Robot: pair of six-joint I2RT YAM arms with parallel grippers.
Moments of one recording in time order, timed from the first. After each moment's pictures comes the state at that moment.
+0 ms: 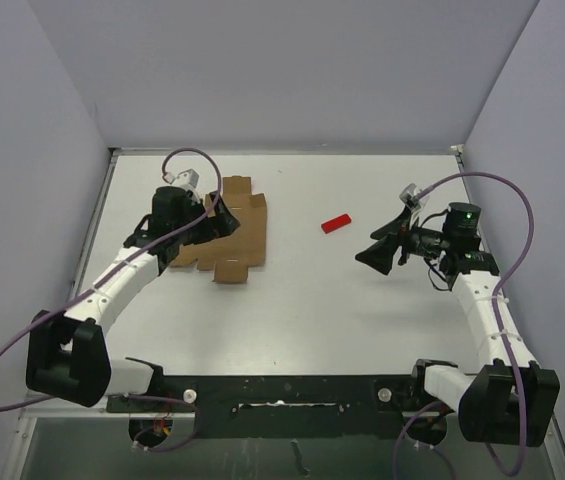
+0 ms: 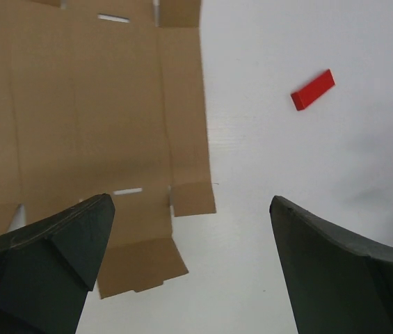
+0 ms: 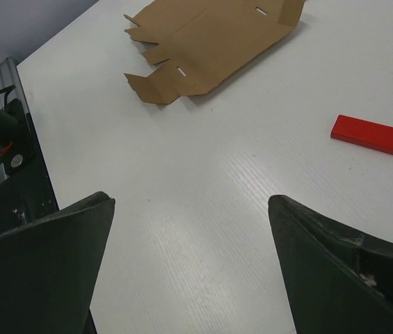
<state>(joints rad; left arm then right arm) -0.33 1.34 0.93 -0.18 0.16 -0.53 -0.08 1.09 0.82 -0.32 -1.12 -0.20</state>
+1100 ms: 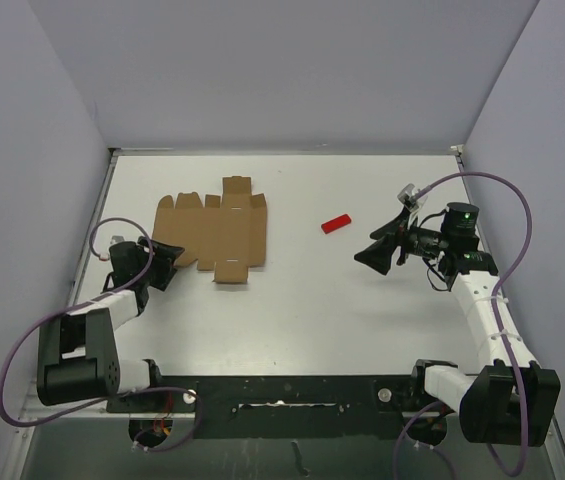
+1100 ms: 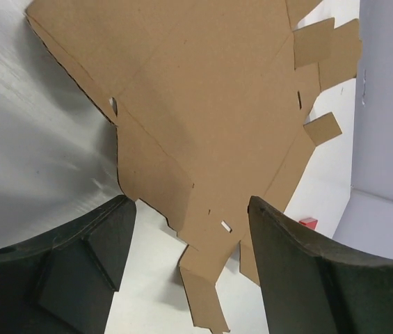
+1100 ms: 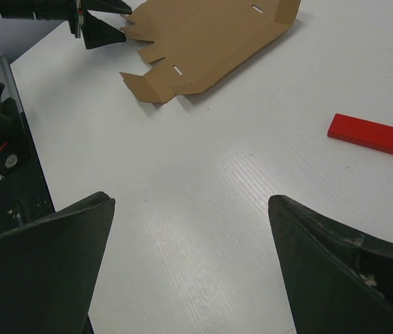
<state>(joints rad) 0.13 1.32 0.40 0.29 0.21 -1.09 -0.07 1.09 0.82 -0.32 -1.09 -0.20</state>
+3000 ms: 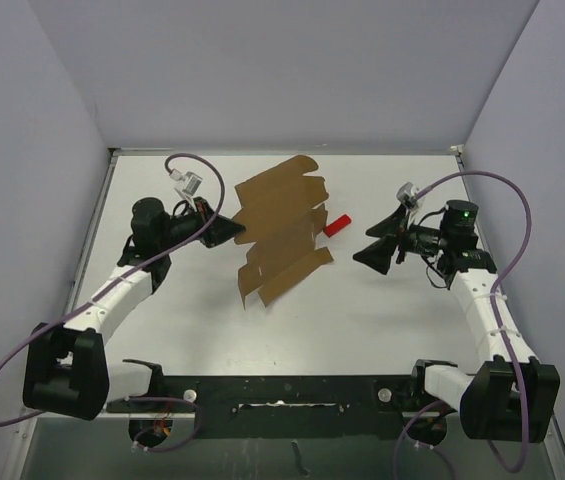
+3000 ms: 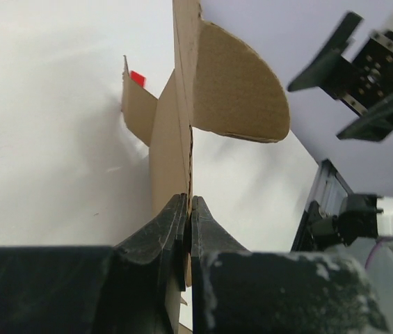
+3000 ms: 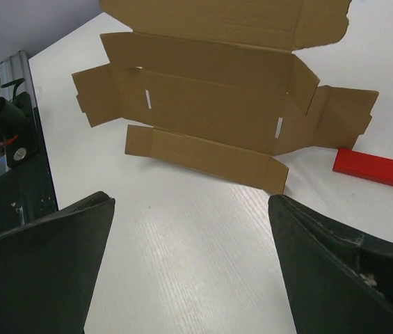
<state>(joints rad) -0.19 1.26 0.71 0.41 0.79 -0.59 -0.06 1.10 0.82 -0.26 -1.17 -0.22</state>
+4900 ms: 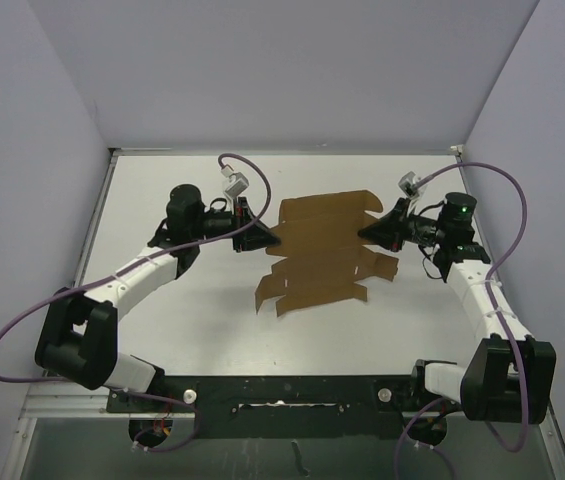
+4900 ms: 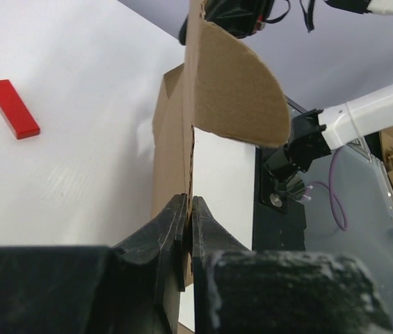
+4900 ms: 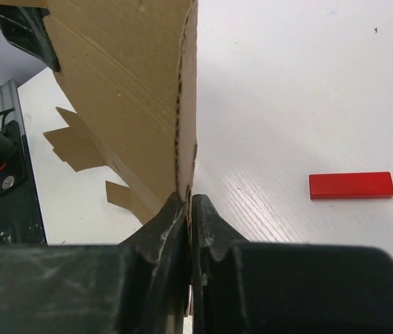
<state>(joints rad) -0.41 1.44 0.88 0.45 1.05 -0.46 -0.06 1.20 0.82 -0.05 -1.13 -0.07</state>
